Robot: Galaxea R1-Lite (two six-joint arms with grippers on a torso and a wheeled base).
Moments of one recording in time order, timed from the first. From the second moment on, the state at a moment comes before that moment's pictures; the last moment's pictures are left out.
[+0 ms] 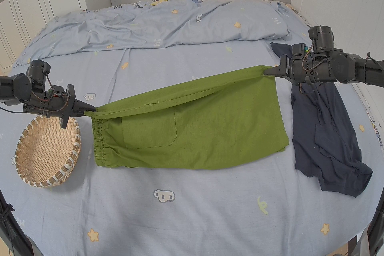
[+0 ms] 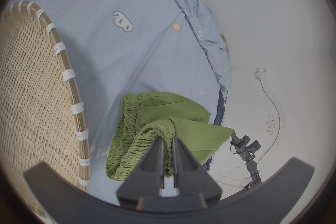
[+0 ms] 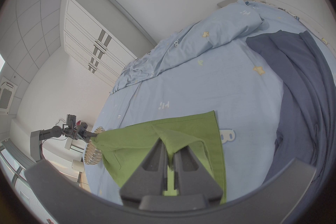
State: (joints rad) left arm 0.21 1.99 -1.49 0.33 -0.80 -0.57; right arm 0.15 2.12 -1.79 0.16 0.52 0.25
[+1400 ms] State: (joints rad) left arm 0.13 2.05 -1.56 0.26 -0.81 -0.67; right arm 0.16 2.09 -1.53 0.05 0.52 0.25
